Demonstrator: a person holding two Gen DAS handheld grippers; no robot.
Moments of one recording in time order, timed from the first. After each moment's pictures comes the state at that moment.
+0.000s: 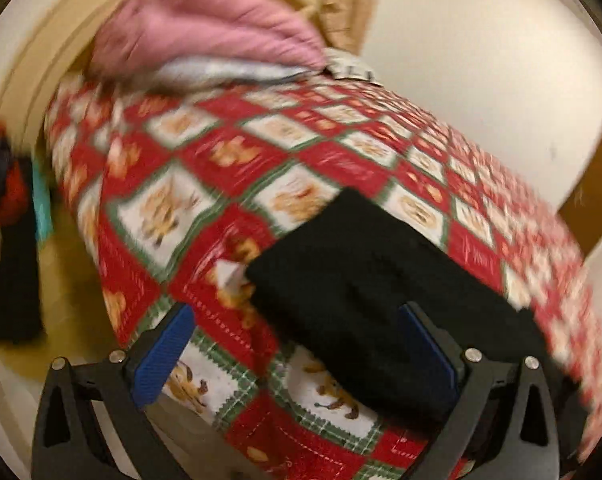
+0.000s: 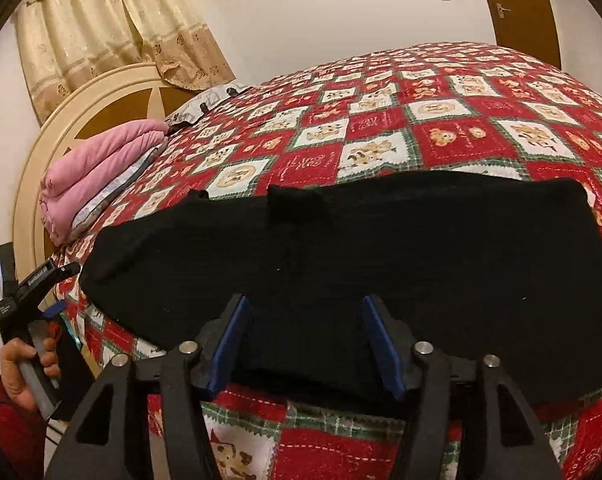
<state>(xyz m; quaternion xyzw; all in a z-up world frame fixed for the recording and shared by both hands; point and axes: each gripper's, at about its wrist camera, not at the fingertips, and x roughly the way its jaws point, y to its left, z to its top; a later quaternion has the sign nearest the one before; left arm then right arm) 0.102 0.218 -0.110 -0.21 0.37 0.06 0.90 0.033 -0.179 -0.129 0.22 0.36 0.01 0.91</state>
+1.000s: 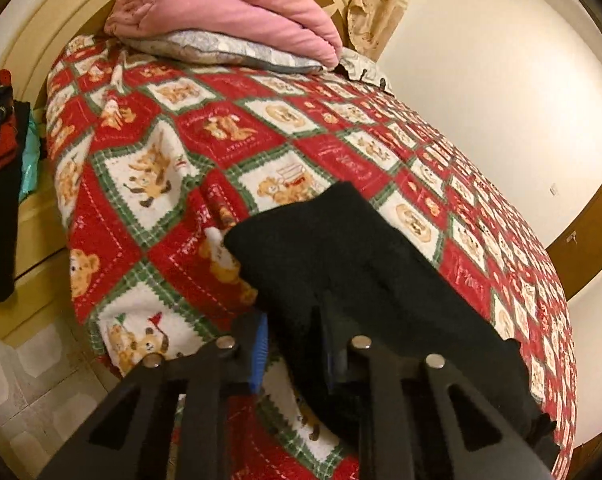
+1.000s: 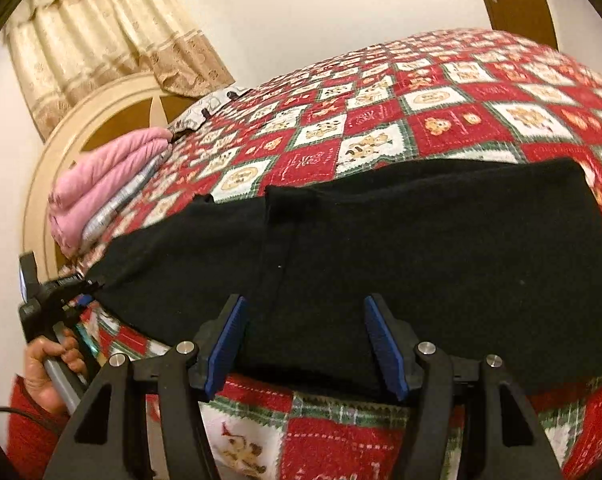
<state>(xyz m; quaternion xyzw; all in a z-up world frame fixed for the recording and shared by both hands) 0.113 0.200 -0.120 -0.26 0.36 0.07 0.89 0.023 -0.193 -0.127 0.27 0.35 0.02 0.90</state>
